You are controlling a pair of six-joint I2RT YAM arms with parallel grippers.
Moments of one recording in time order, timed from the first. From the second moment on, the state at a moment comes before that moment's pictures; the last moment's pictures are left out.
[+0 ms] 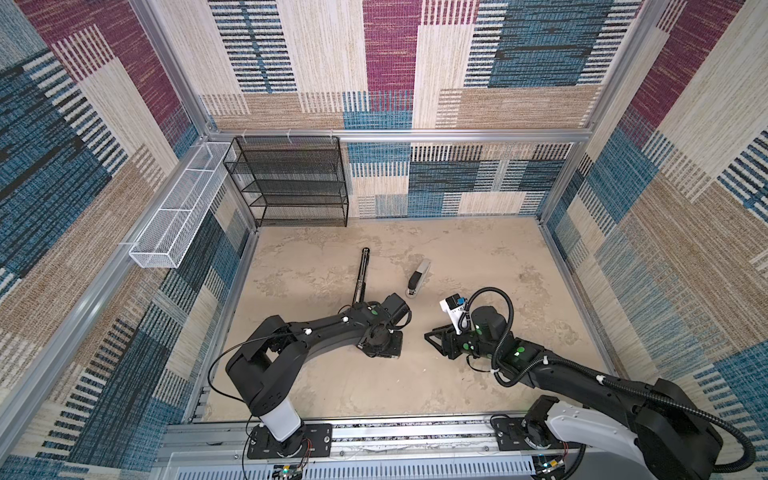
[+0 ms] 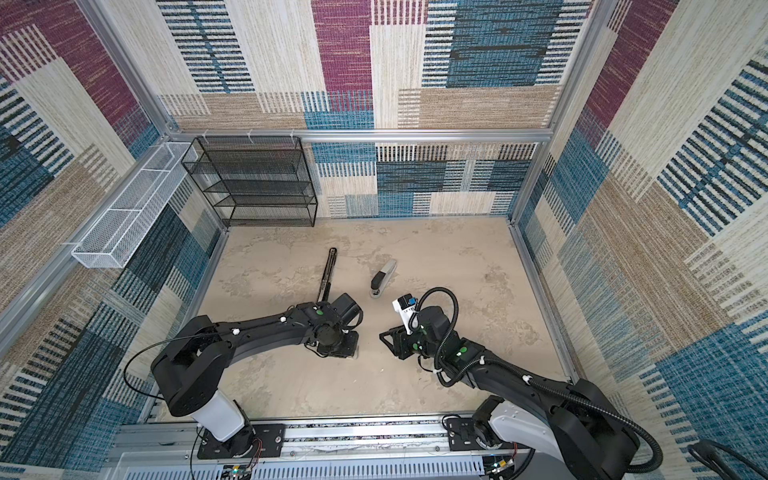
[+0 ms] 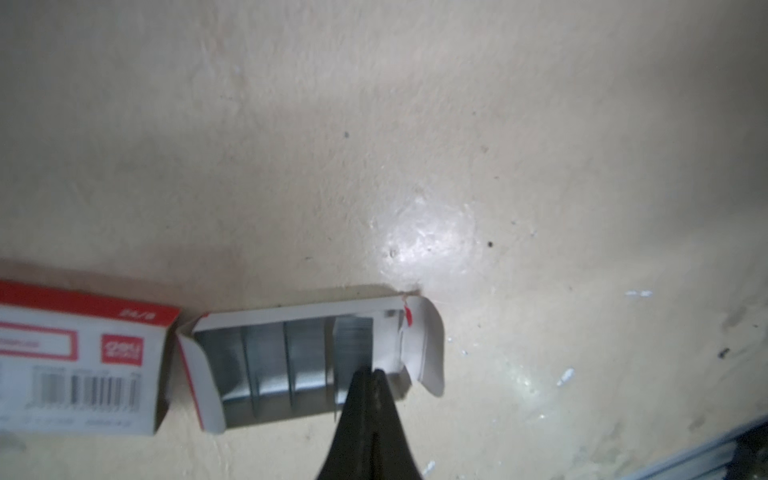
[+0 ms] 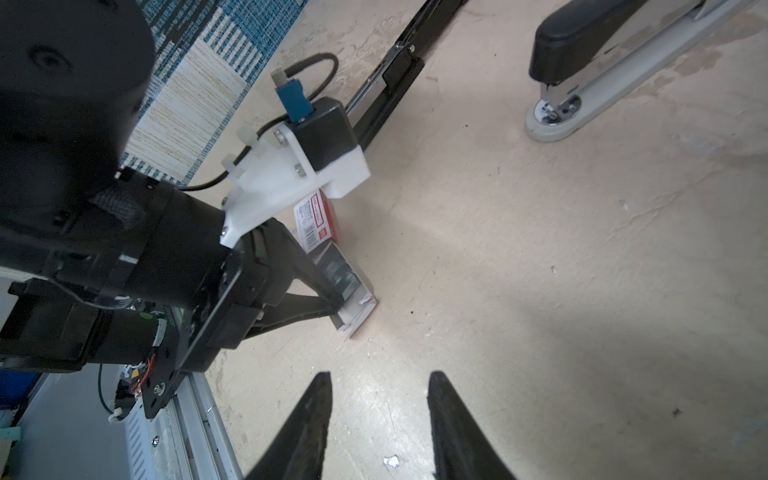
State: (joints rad) left arm -0.83 1.66 1.00 -0.65 0.08 -0.63; right arm 0.69 1.07 0.41 0.11 -0.30 0.43
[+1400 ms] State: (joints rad) left arm -0.66 1.12 0.78 0.10 0.74 -0.73; right arm 0.41 1.25 0.56 0.92 -1.05 1.07
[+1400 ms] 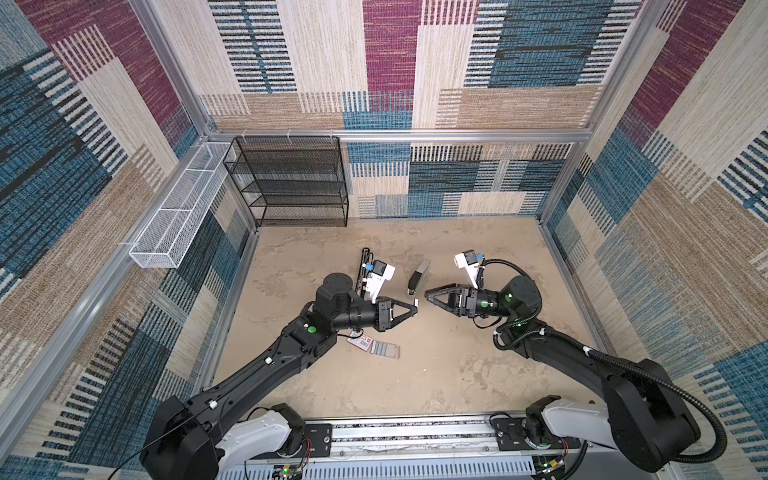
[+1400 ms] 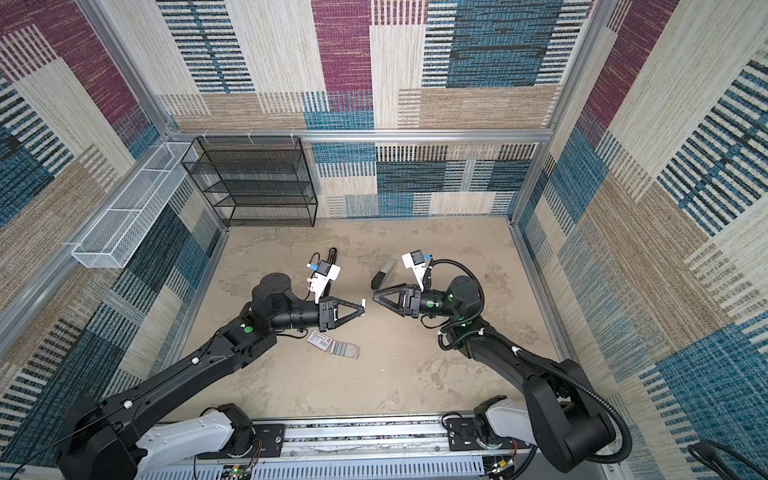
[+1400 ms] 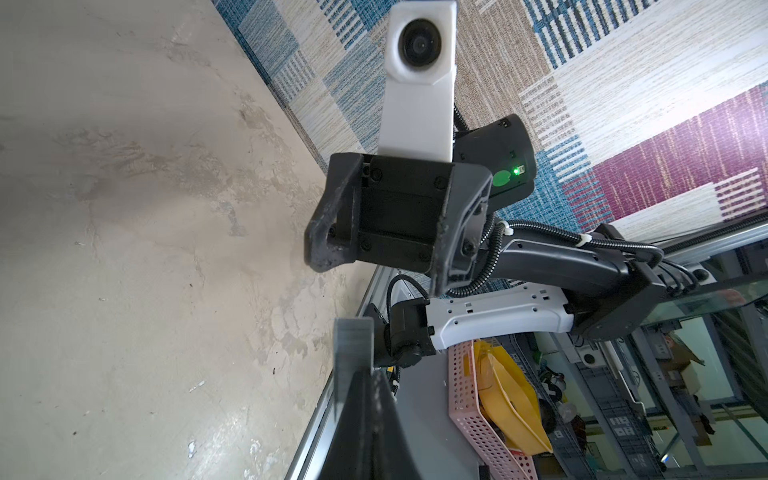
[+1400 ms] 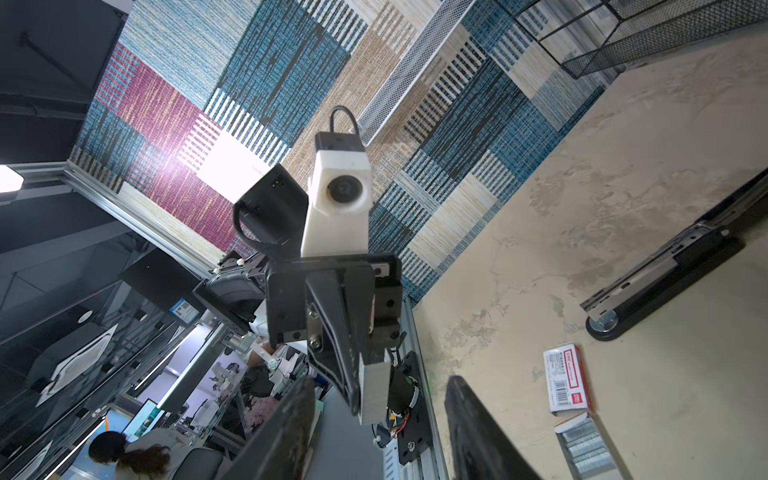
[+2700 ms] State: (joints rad) left arm -0.68 1.13 0.79 0.21 0.79 -0.78; right arm 0.48 1.25 0.58 1.00 -1.09 1.09
